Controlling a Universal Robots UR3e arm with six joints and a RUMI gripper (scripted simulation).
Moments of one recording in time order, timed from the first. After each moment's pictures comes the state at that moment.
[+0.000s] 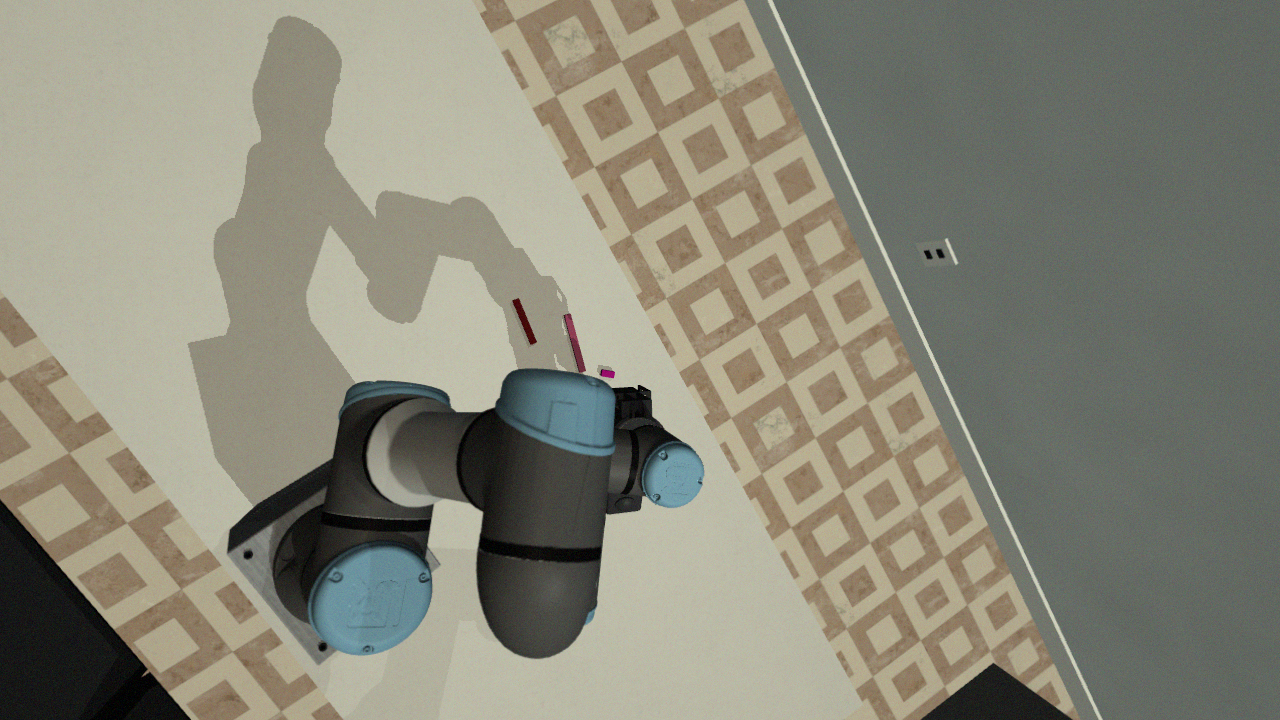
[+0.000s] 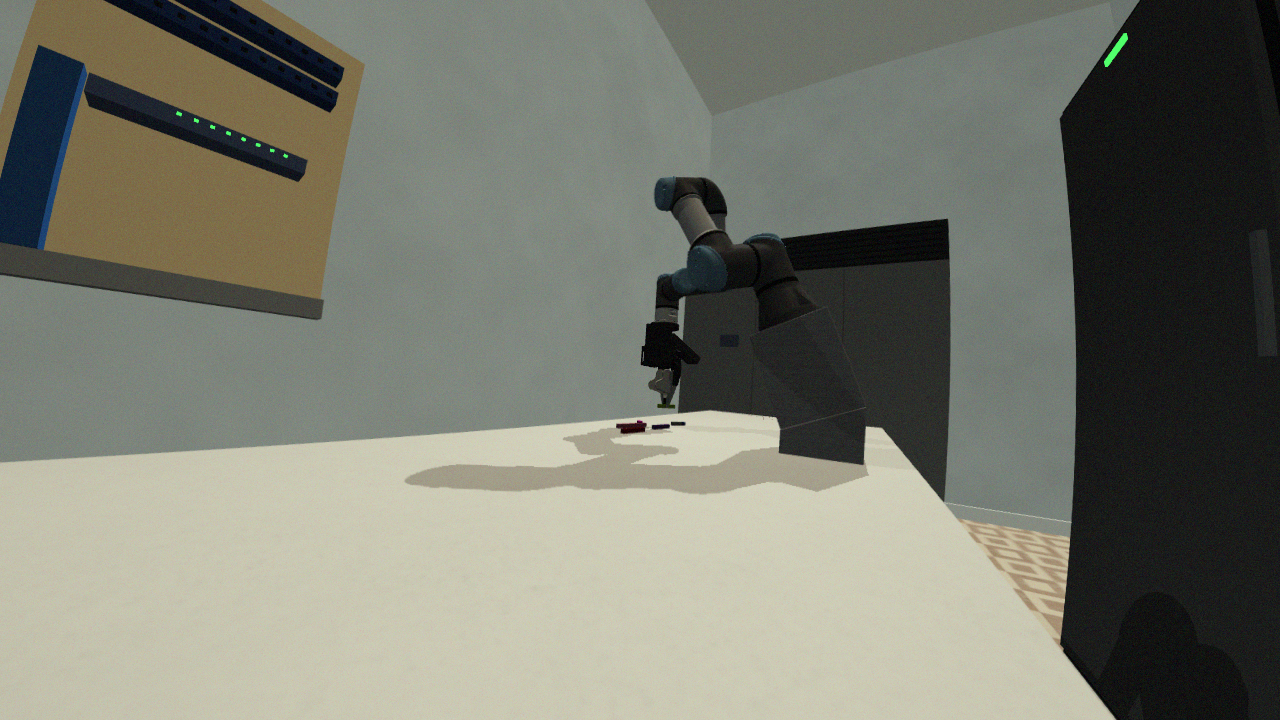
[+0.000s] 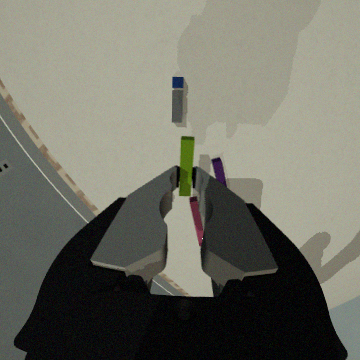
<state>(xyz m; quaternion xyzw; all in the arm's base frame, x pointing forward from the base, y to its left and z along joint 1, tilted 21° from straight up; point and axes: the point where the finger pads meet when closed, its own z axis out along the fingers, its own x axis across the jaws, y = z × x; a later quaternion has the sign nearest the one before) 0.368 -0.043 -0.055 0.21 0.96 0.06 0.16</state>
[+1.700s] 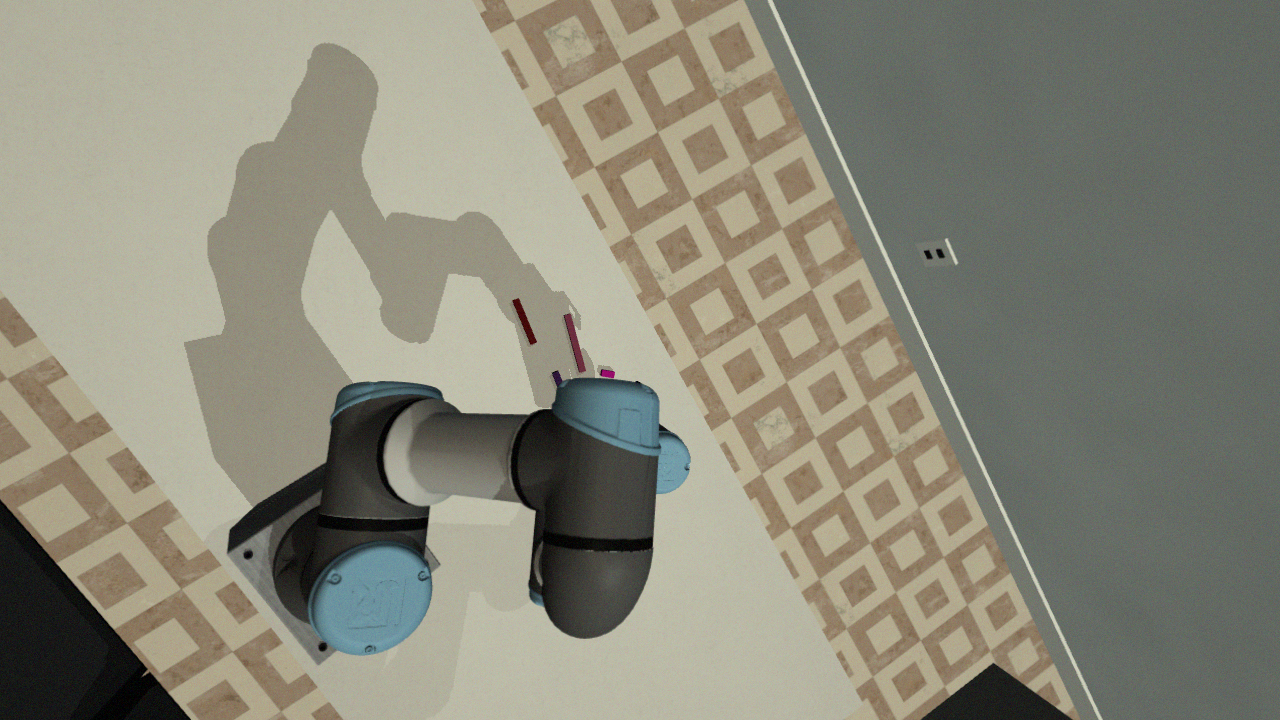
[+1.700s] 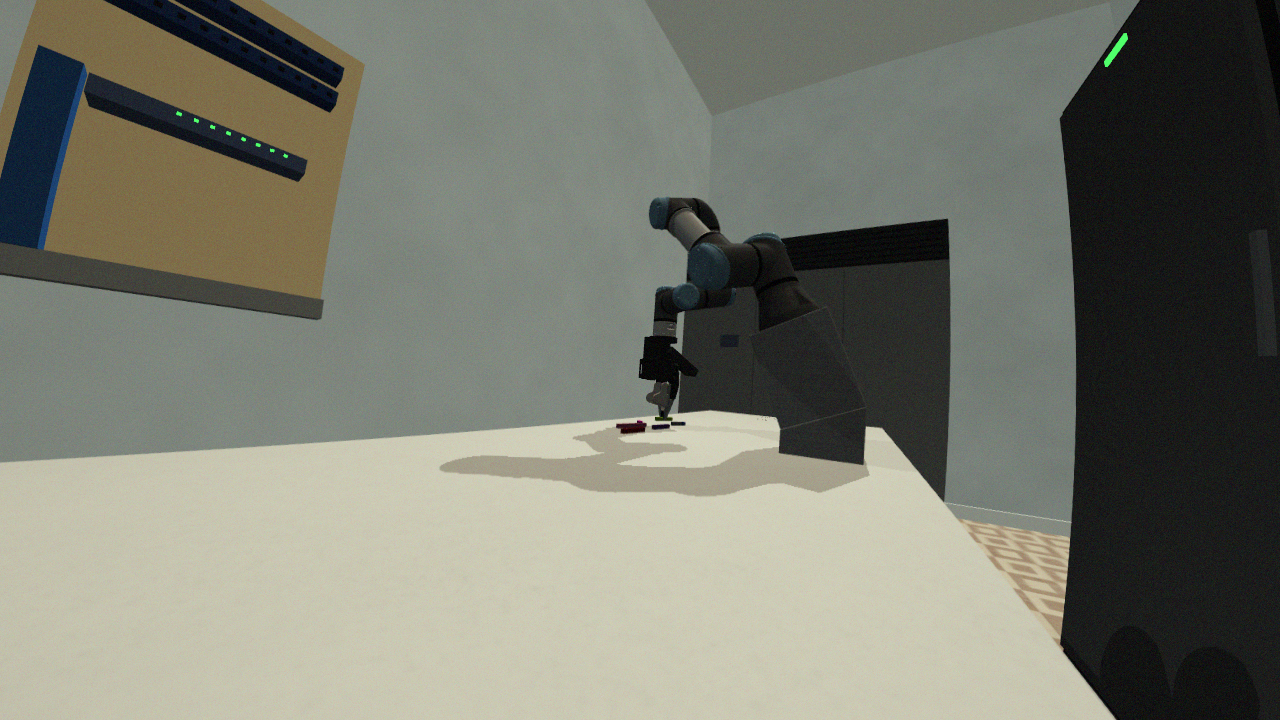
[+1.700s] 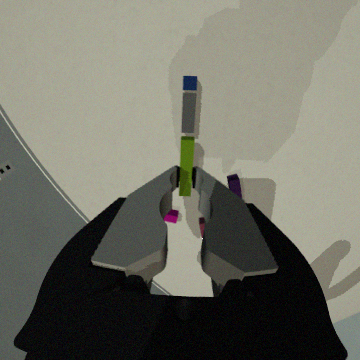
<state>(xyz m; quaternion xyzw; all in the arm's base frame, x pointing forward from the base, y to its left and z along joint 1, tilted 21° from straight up) 0.388 -0.046 -0.085 0.21 0.96 0.06 0.18</state>
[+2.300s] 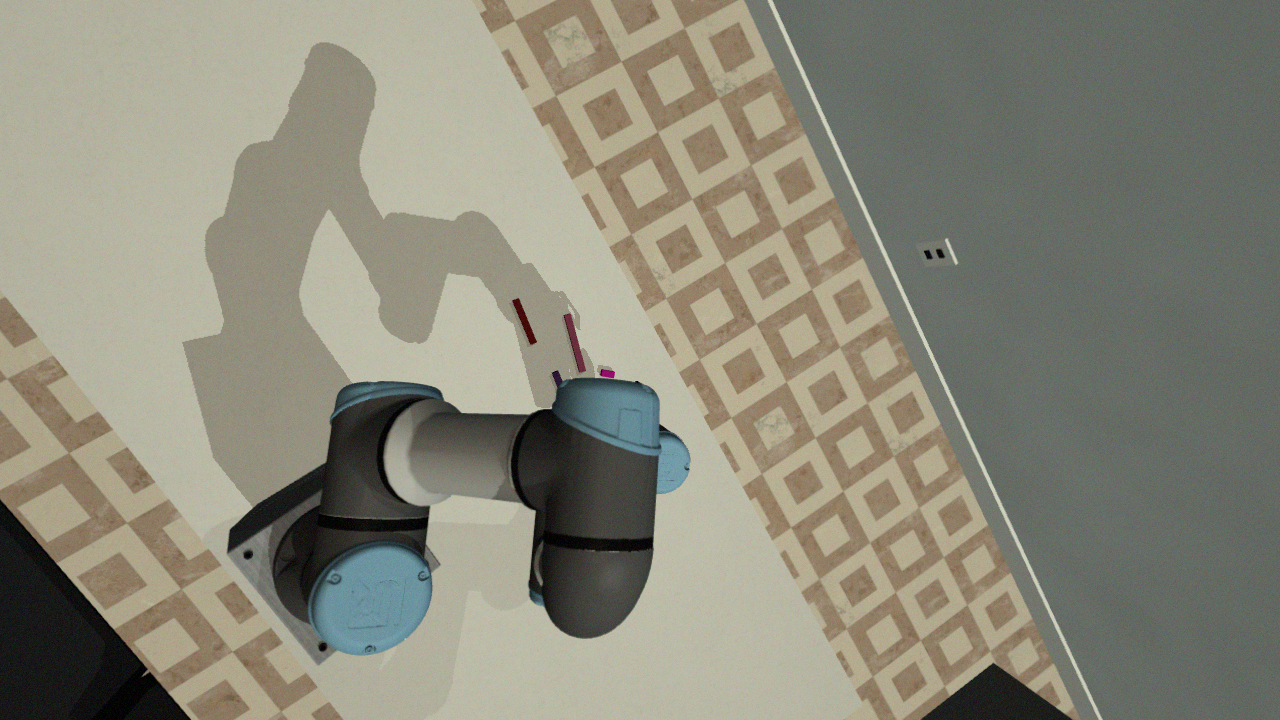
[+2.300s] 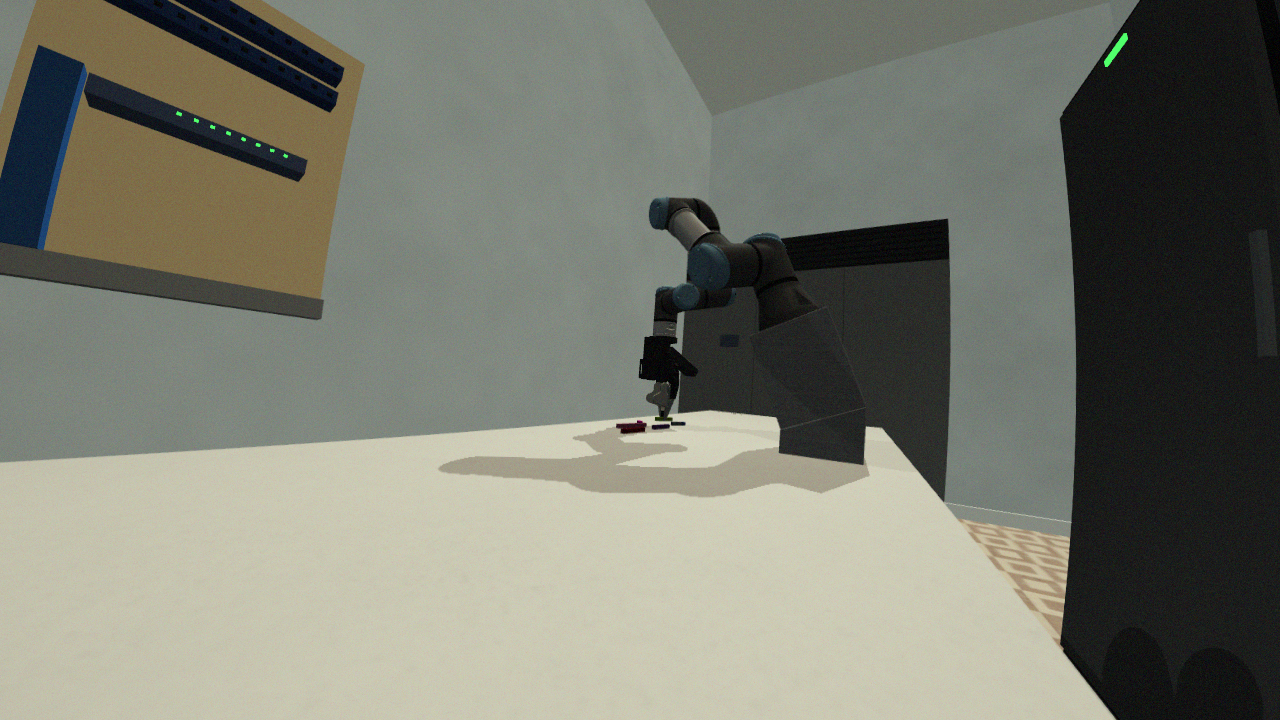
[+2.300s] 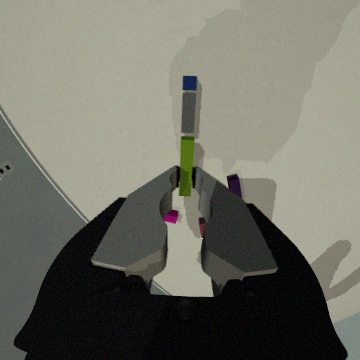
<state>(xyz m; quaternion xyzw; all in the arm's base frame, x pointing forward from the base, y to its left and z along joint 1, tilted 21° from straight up) 0.388 -0.046 -0.085 0.21 0.96 0.06 0.17</state>
